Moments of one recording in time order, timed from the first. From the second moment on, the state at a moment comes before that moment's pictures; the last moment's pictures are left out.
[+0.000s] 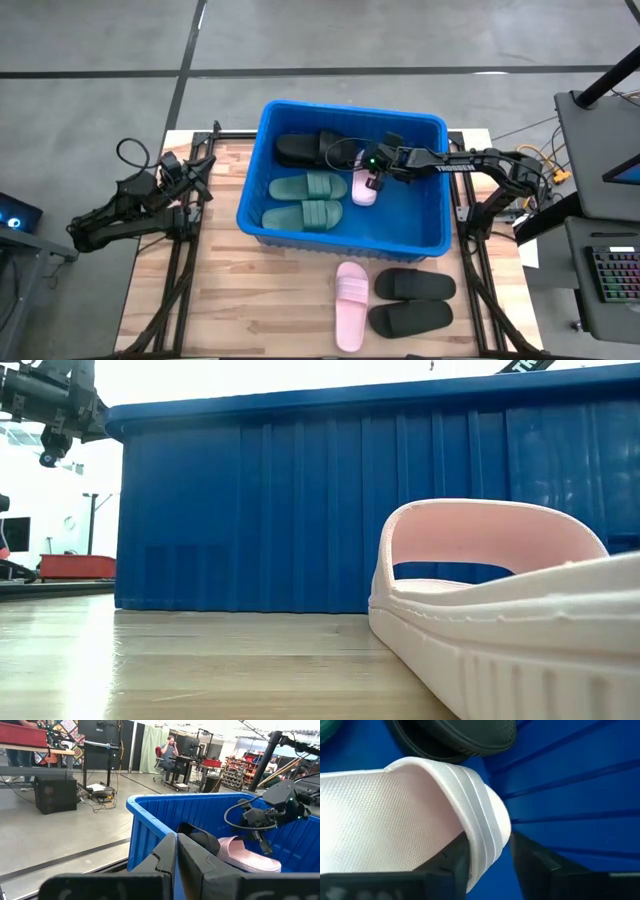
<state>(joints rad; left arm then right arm) 0.20 0.04 0.41 -0.43 -0.61 -0.21 -0.41 1.59 0.93 -0.33 0.52 -0.25</state>
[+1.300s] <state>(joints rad) 0.20 0.04 0.41 -0.43 -0.61 -0.21 -0.41 1.46 0.93 -0.43 0.32 -0.18</state>
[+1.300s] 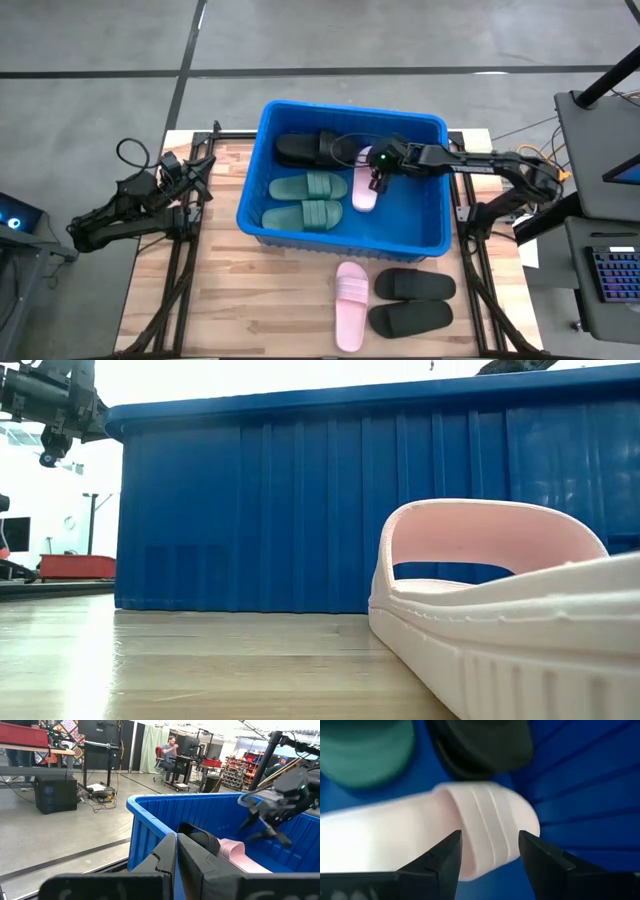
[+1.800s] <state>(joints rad) 0.20 0.04 0.41 -0.43 -0.61 -0.21 -0.36 1.08 0.93 0.01 0.11 0.08</state>
